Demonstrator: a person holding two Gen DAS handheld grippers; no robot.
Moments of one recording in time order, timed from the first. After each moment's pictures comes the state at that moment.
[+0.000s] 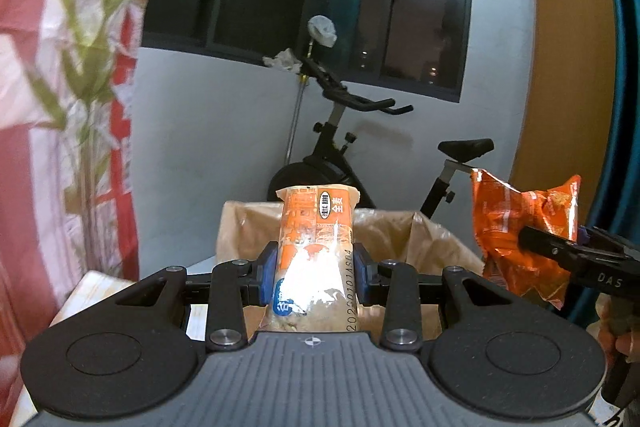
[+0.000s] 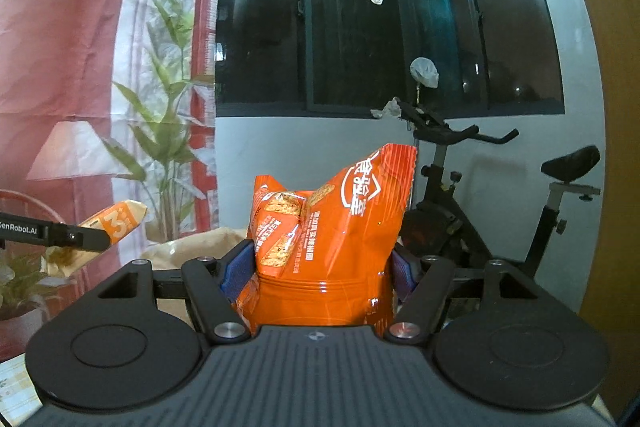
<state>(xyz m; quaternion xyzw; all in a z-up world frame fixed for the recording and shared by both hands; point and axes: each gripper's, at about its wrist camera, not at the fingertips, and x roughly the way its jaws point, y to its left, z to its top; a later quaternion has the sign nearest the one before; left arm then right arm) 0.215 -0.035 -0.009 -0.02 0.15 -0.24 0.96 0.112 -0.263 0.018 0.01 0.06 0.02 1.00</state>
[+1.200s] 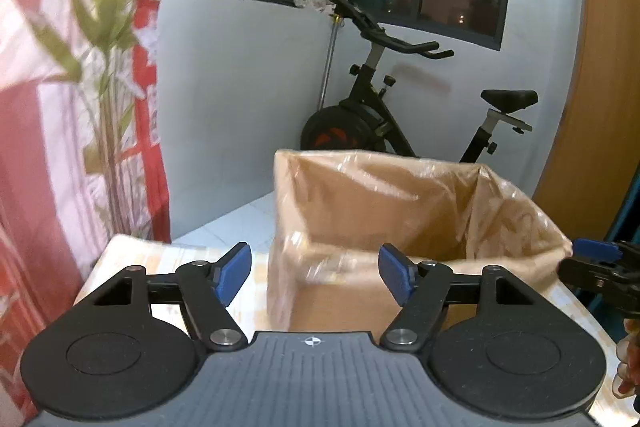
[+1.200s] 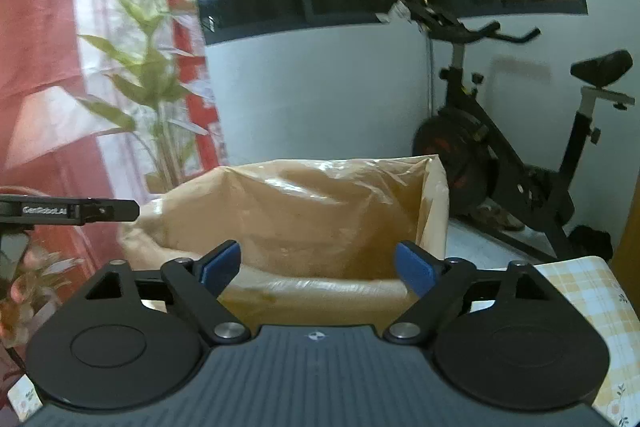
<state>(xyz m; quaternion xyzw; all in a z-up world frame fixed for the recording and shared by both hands) 0.270 -0.009 -0.028 0.00 0.25 -0.19 0.95 0.168 -0.266 -0.003 0.07 0.19 0.06 0.98</state>
